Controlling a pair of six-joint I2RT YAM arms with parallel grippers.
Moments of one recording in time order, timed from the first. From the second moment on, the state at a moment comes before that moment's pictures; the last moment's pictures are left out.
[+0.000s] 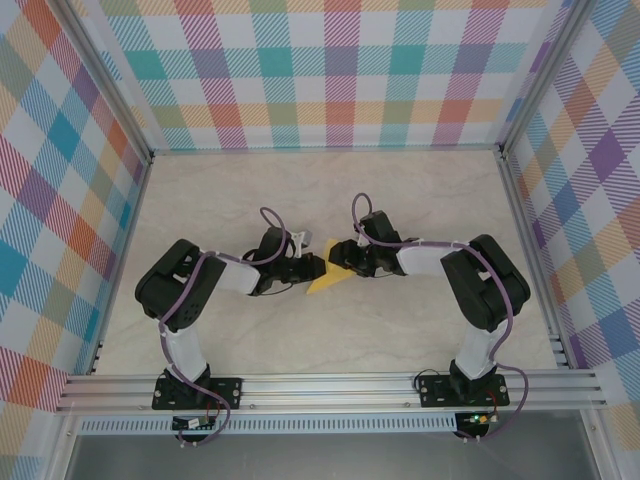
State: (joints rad) left arm -0.53 1.85 0.73 0.44 0.55 -0.73; right arm 0.56 1.80 0.90 0.02 -0.44 0.83
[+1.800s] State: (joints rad) left arm -0.50 1.87 0.68 0.55 0.53 -0.92; right arm 0.56 1.89 1.11 -0.21 -0.44 0.80
